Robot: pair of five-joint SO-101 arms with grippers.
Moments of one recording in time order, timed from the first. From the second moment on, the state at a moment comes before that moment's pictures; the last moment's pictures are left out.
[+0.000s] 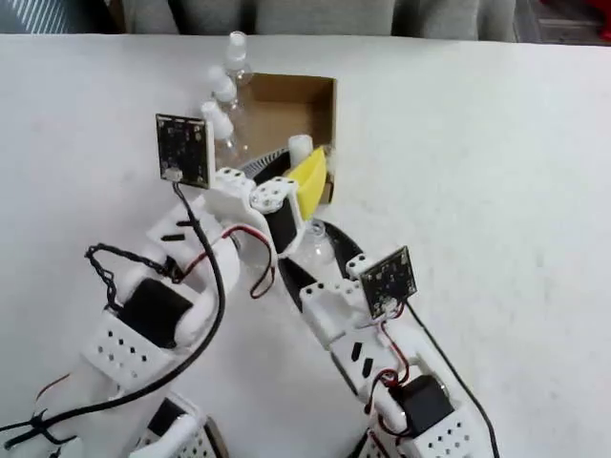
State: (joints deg) left arm 26.9 -50.8 42.0 32.8 25.5; right arm -35.3 -102.1 90.3 27.3 -3.2
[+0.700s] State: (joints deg) left arm 31.3 -70.5 60.5 27.6 17.7; right arm -35.3 -102.4 90.3 27.3 -3.0
